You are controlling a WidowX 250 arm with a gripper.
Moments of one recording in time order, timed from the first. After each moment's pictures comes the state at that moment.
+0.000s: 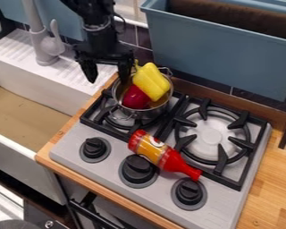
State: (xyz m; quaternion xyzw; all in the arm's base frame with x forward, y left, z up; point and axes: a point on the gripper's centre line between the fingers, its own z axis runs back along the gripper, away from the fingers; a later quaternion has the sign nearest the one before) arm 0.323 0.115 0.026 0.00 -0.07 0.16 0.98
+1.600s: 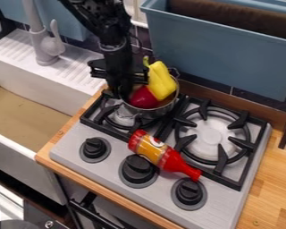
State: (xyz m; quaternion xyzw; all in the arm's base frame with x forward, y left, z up) arm 0.321 0.101 -0.002 0.01 -0.07 0.14 0.99
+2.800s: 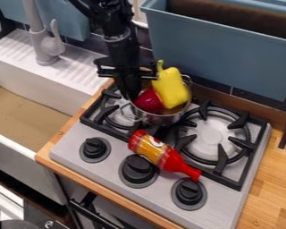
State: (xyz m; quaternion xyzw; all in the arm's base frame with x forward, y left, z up) arm 0.315 0.060 0.020 -0.07 -0.03 0.11 0.99
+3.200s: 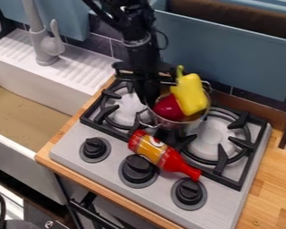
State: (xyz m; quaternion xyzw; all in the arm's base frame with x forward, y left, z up) arm 0.319 0.032 0.018 -0.08 -0.03 0.09 0.99
